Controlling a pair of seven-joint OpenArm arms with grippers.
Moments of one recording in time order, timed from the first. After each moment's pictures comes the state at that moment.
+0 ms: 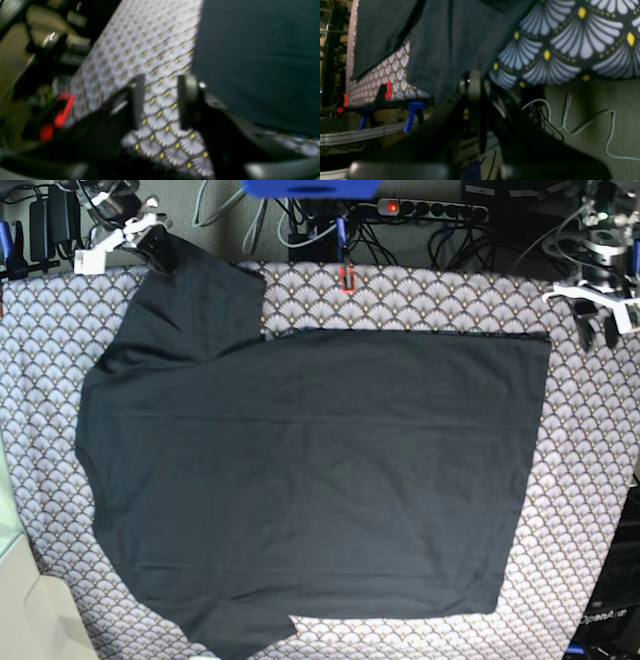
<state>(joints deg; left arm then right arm) 44.5 -33.4 -9.1 102.5 -36.8 16.2 -6.5 -39.9 7.9 23.0 87.1 49.7 39.2 -26.3</state>
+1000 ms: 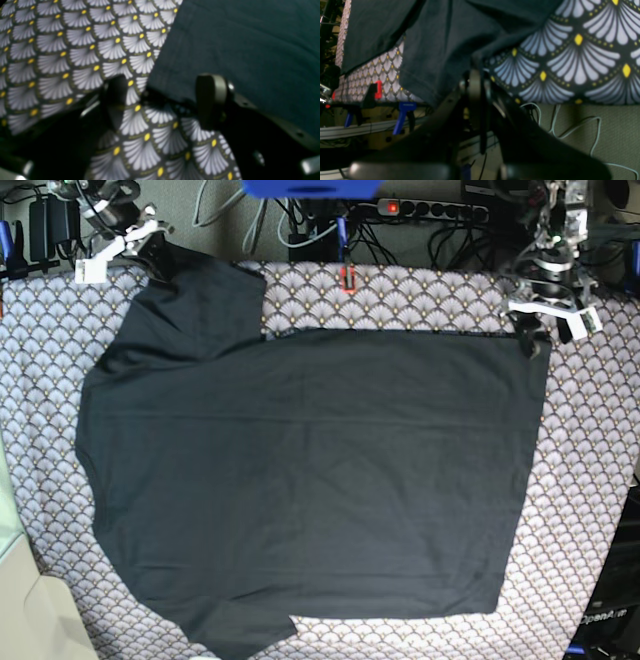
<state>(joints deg) 28.4 -20.4 -6.5 83.1 -36.8 3.6 -6.4 -38.1 8.1 23.0 87.2 44.9 39.4 -25.5</state>
